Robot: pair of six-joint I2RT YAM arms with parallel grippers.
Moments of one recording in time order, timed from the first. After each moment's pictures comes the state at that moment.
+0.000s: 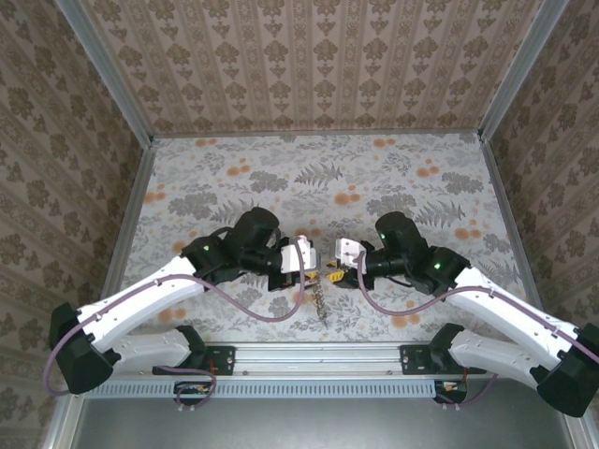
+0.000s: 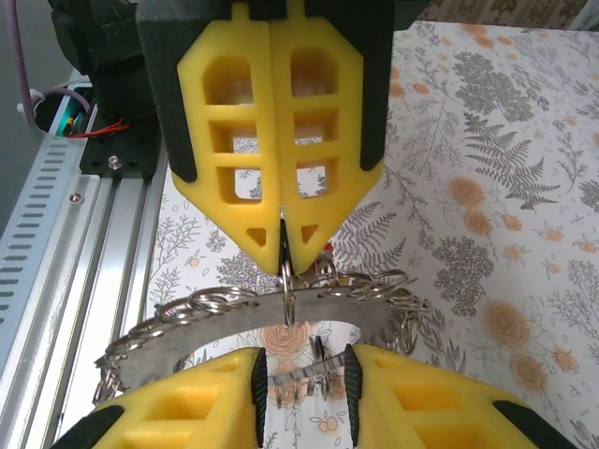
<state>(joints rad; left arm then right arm) -0.95 1.12 0.96 -0.58 0.47 0.53 0.72 0.98 0.78 -0.43 -0.53 -0.52</state>
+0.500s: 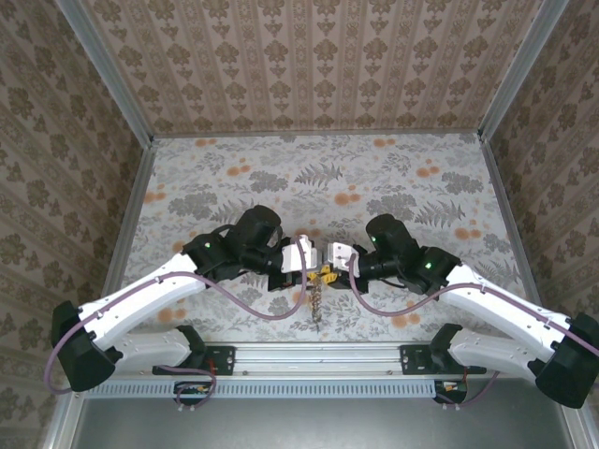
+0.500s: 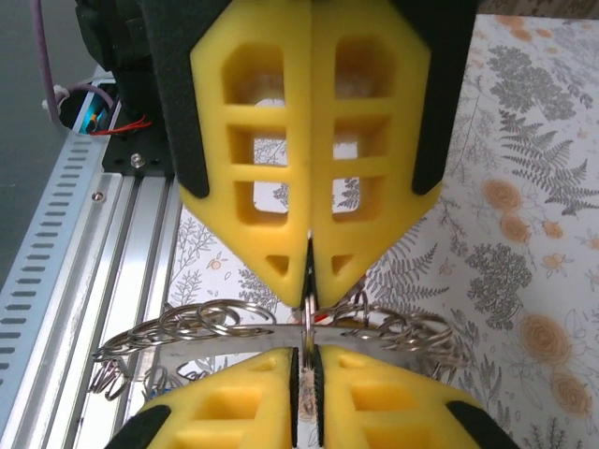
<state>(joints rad) -0.95 1.13 0.99 -0.62 0.50 0.54 0.76 1.02 0.78 -0.40 -0.53 -0.51</state>
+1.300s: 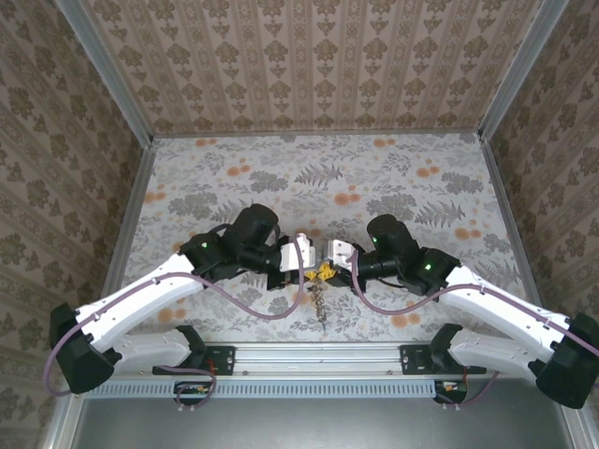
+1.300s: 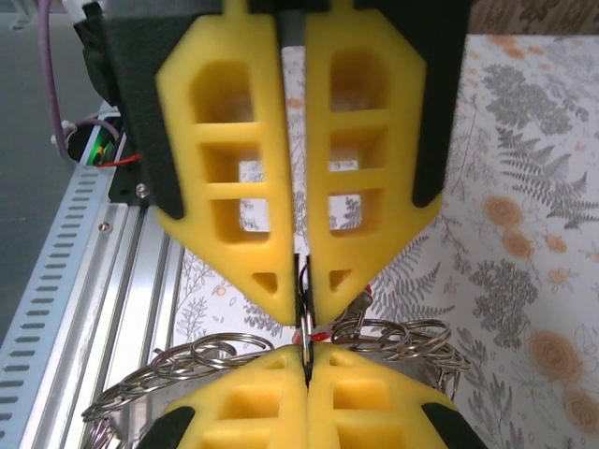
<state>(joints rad) -0.95 1.11 0.99 -0.61 0.52 0.53 0.77 1.02 0.76 -0.31 -0.56 -0.43</state>
